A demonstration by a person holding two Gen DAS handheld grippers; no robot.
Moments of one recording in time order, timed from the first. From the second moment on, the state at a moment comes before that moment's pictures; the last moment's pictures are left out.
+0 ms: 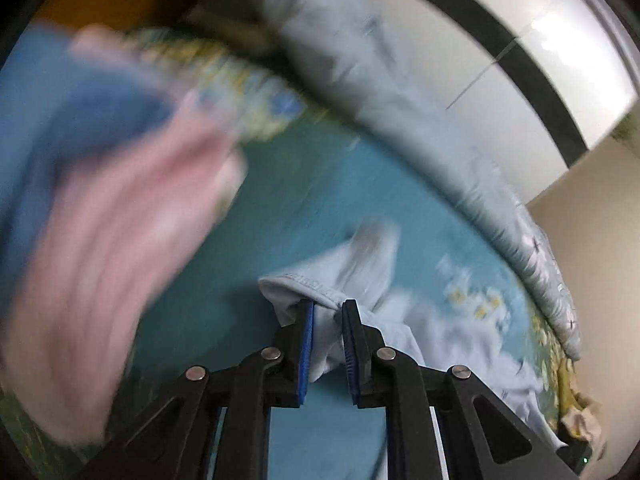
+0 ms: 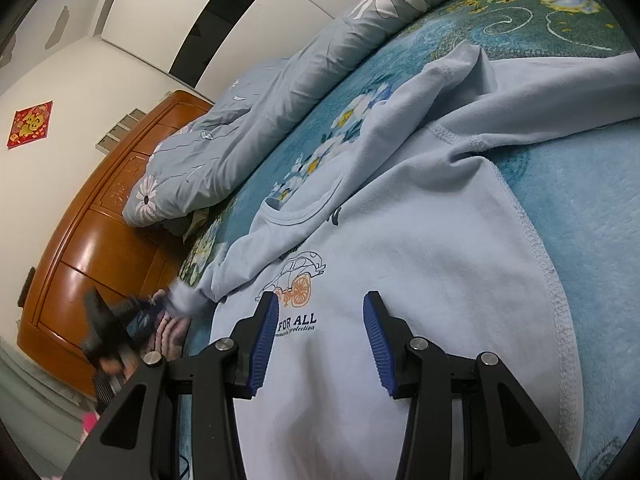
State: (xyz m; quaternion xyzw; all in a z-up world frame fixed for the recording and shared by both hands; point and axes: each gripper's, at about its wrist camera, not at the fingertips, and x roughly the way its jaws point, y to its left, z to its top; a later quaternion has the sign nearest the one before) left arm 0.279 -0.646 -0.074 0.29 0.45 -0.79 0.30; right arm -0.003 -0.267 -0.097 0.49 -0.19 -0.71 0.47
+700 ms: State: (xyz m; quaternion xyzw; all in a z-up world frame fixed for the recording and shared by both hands) left arm 0.202 -0.692 -0.078 0.45 0.33 -0.75 0.35; right arm -0.004 -0.266 -0.097 0.49 -0.19 -0.70 0.47
